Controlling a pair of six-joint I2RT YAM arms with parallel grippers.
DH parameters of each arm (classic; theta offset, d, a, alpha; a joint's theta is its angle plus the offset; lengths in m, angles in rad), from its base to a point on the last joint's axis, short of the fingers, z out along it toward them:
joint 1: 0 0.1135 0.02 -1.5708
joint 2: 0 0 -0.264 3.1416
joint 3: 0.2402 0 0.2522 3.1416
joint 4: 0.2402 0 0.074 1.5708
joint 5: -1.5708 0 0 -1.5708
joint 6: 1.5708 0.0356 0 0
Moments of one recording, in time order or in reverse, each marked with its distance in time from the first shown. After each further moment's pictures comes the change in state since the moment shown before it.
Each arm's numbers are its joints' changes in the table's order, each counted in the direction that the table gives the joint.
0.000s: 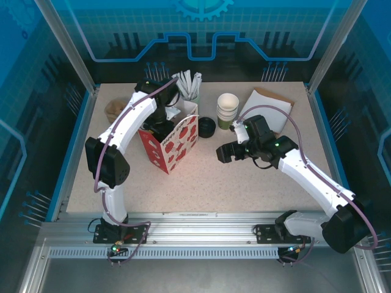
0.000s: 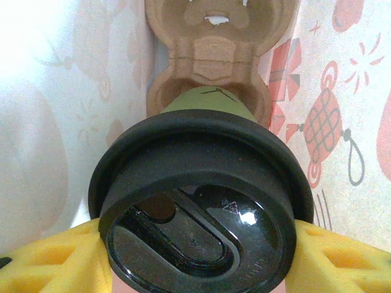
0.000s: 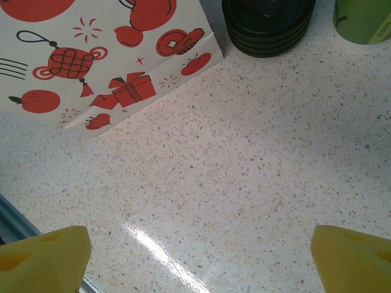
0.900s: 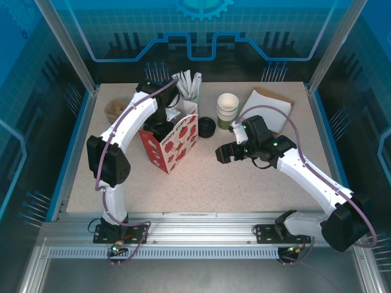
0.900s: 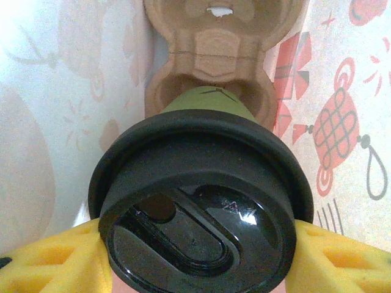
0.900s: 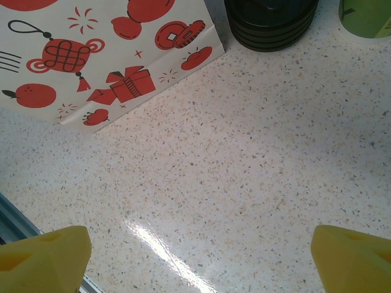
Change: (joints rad) left arm 0.006 0.015 -0.019 -0.004 0.000 0.000; right arm 0.007 0.015 0.000 0.000 0.000 0.000
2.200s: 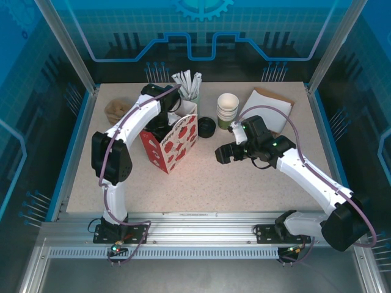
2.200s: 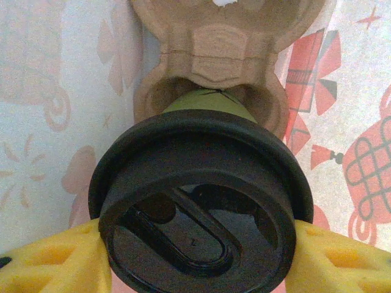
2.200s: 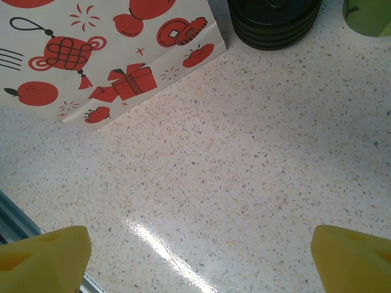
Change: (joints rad) left arm 0.005 0.034 -0.090 -0.072 -0.001 -0.003; right arm 0.006 0.005 0.000 0.000 0.000 0.000
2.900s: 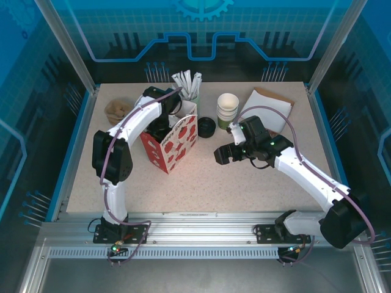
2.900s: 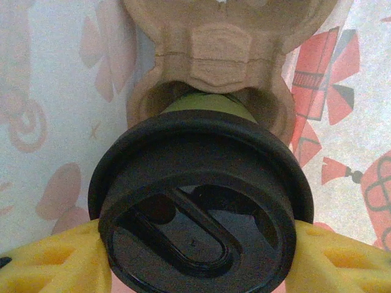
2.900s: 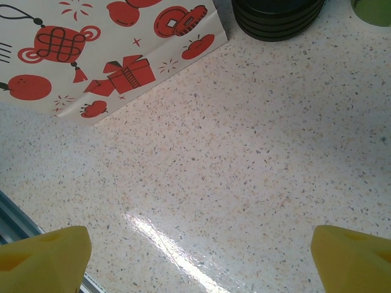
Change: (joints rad) left arm 0.000 0.010 -0.048 -0.042 0.000 0.000; right arm 0.008 0.023 0.000 0.000 0.000 0.000
